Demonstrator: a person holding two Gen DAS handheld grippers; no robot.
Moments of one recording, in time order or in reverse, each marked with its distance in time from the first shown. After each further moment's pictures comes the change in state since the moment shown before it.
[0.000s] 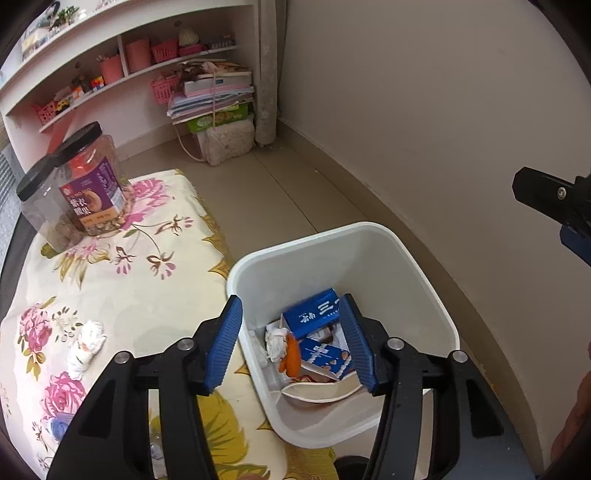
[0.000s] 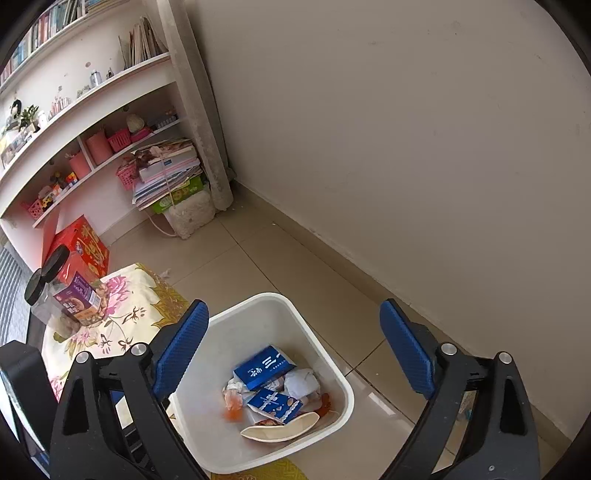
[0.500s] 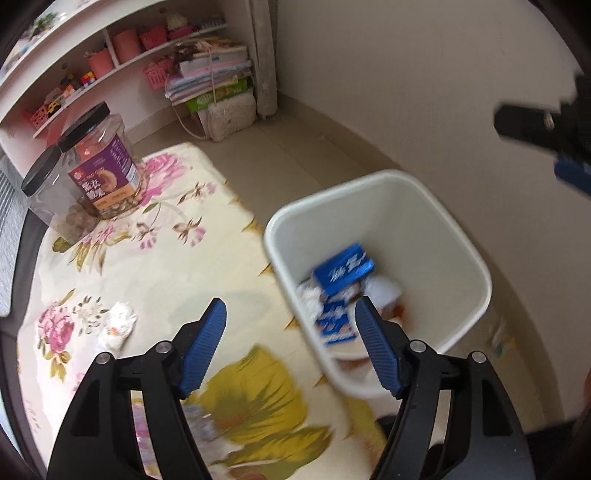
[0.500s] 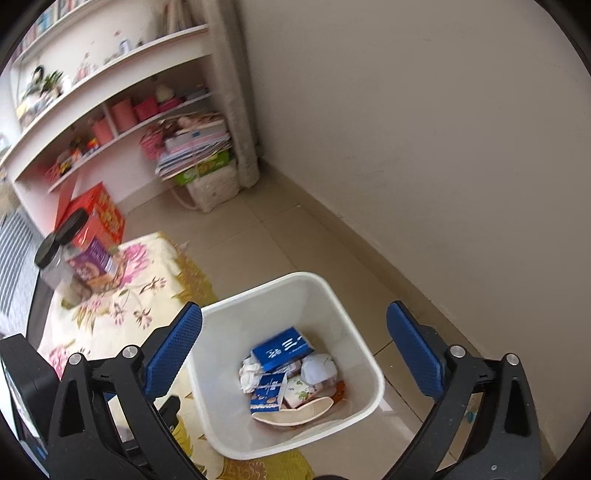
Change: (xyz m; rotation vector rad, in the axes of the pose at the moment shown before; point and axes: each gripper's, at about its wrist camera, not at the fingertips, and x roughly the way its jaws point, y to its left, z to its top) left arm -0.002 0.043 -0.028 0.120 0.139 0.026; right arm 0.006 0.046 -0.009 -0.114 0.069 0.063
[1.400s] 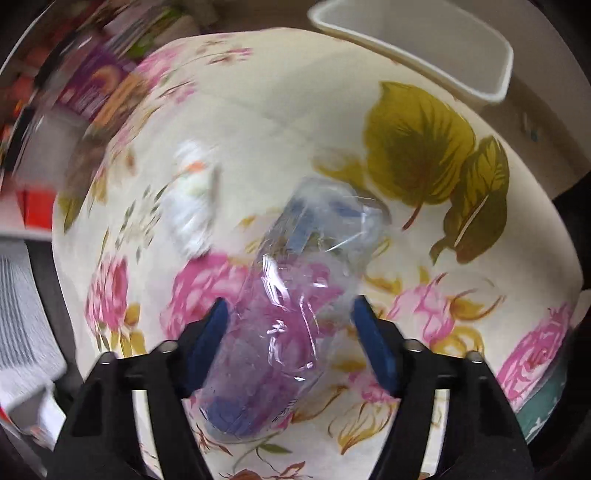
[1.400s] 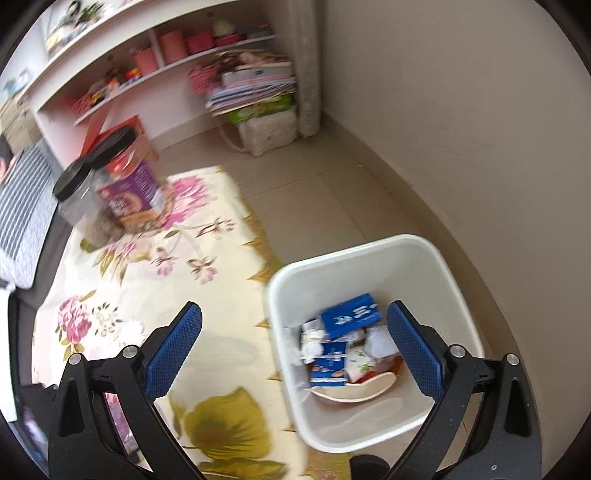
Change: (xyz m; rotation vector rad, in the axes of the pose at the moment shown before) left arm 0.019 0.143 -0.119 0.413 0.341 0.023; right arm 0.052 0.130 -0.023 -0.156 0.178 0.074
